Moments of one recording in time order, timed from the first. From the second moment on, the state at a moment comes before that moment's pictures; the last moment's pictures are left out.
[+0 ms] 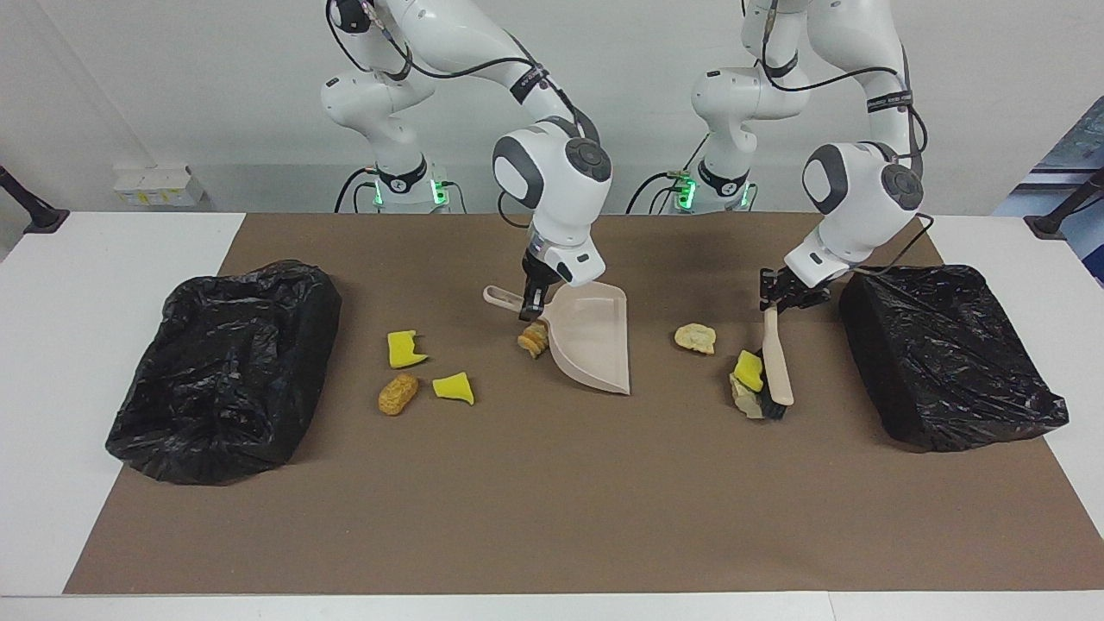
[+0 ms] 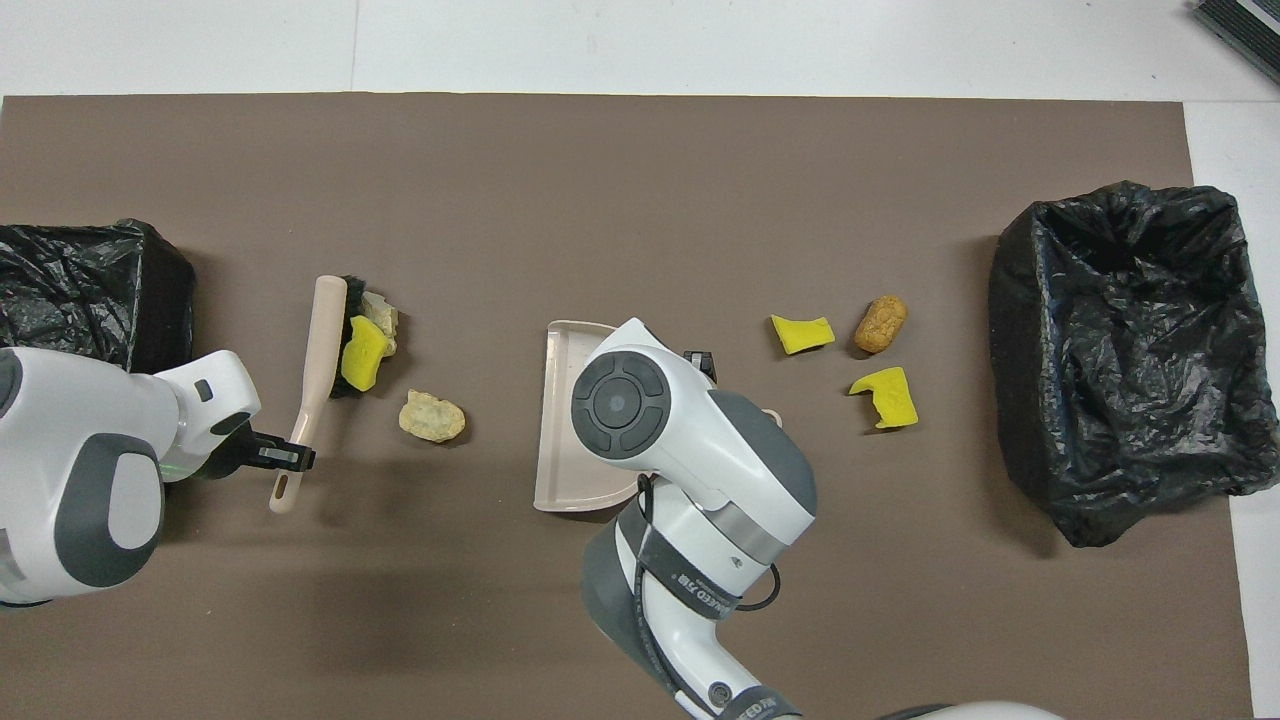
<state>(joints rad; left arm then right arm) -0.06 -0.05 0.00 -2.36 -0.21 2.18 0.36 0.61 0.30 0.04 -1.78 -0.27 1.93 -0.70</state>
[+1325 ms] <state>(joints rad) -0.55 -0.09 -0.02 -2.36 -0.44 2.05 -0.09 0.58 0.30 0.04 -1.79 -0.18 1.95 -0.72</state>
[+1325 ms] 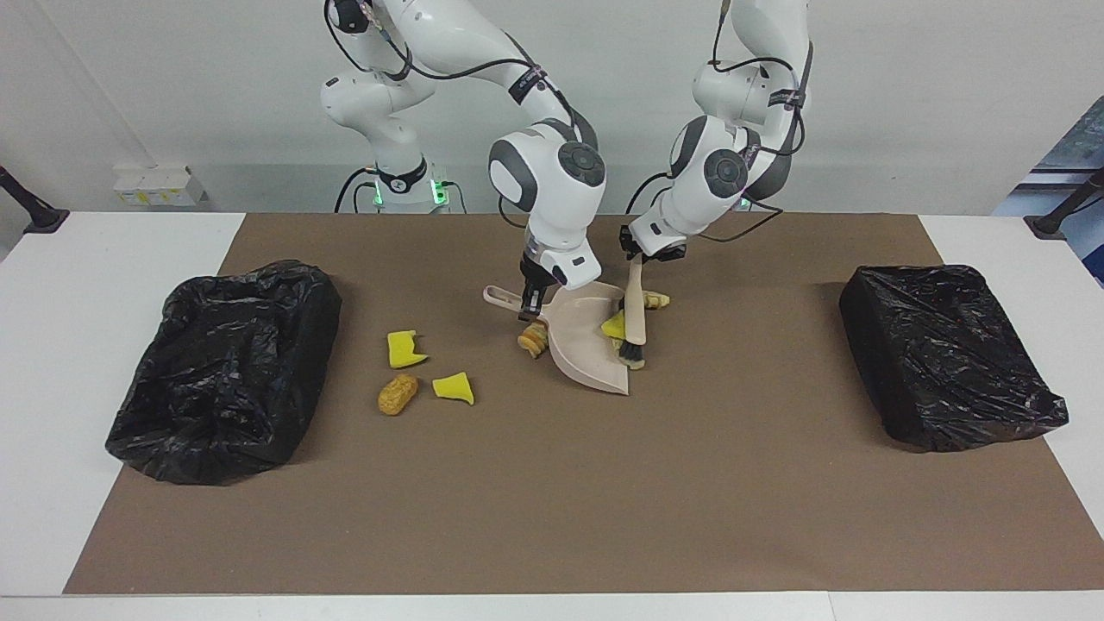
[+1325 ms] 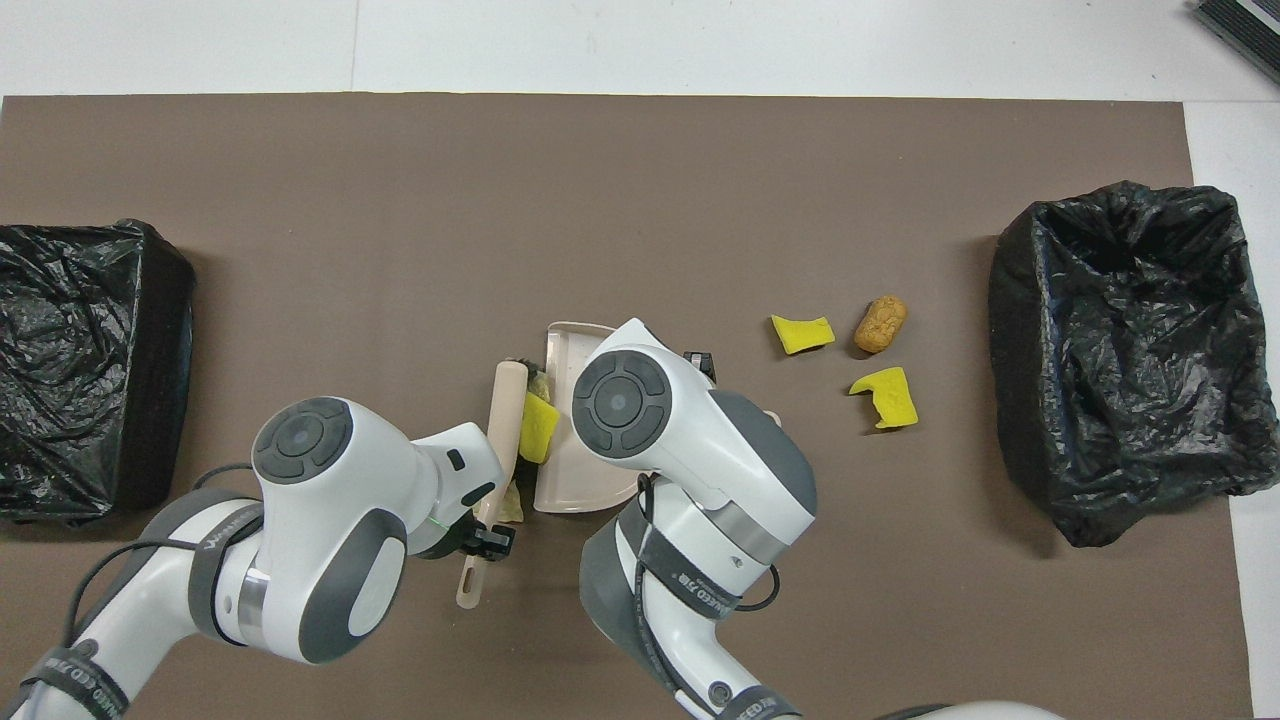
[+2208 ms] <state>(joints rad) -0.54 -0.11 0.01 -2.25 -0.37 1.84 -0.46 0.56 0.30 0.05 -1.82 -0.08 2.00 -0.78</state>
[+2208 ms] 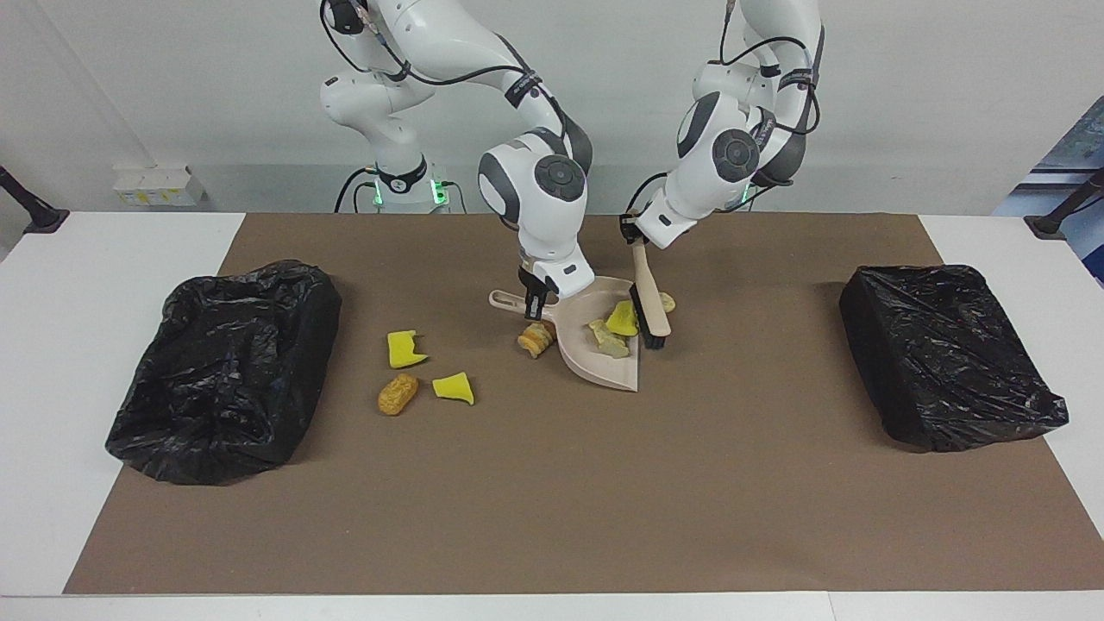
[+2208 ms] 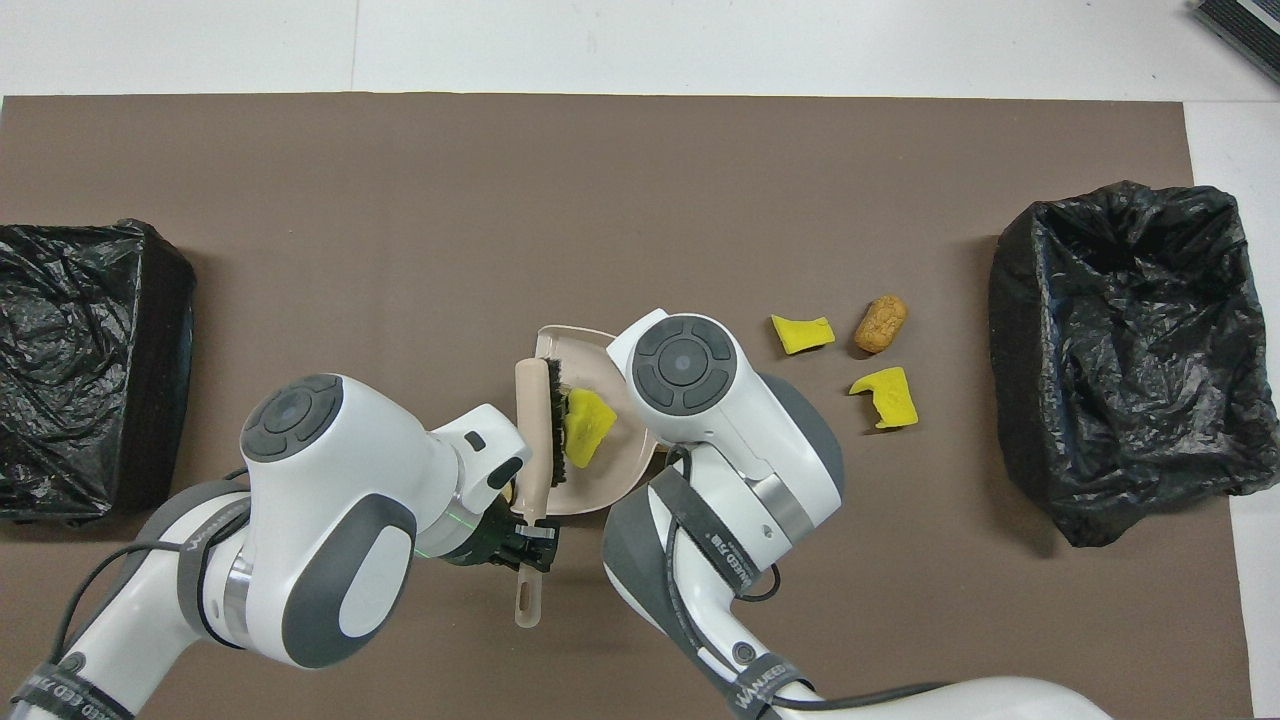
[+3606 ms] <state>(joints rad) -0.61 -0.17 -0.01 -2.51 -0.35 2.18 -0.73 0.59 0.26 0.05 -1.88 -0.24 2.00 -0.97</state>
